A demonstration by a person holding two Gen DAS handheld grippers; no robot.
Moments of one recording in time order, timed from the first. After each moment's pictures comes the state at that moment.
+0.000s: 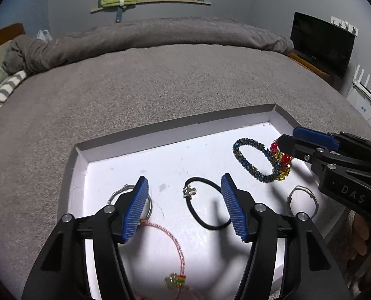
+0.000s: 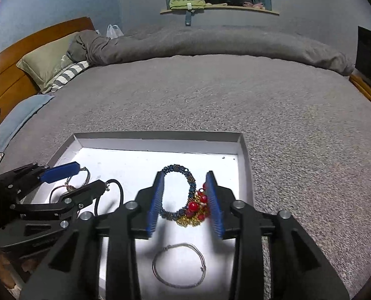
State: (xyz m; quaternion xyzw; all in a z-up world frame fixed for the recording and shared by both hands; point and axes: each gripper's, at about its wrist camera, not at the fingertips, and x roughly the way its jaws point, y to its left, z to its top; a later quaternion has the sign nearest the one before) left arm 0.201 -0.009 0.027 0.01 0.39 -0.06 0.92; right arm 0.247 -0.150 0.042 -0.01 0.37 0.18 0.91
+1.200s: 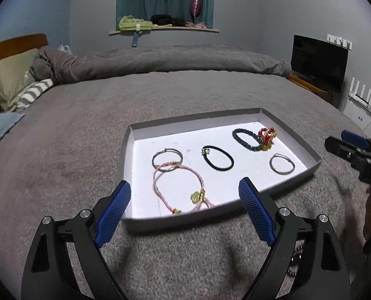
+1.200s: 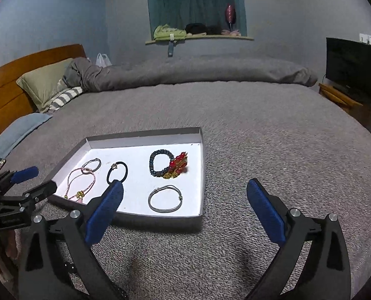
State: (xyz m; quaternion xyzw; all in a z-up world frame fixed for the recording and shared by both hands) left arm 0.079 0.022 0.048 0.00 0.31 -0.03 0.95; right arm 0.133 -0.195 0.063 0.01 0.28 0.13 0.95
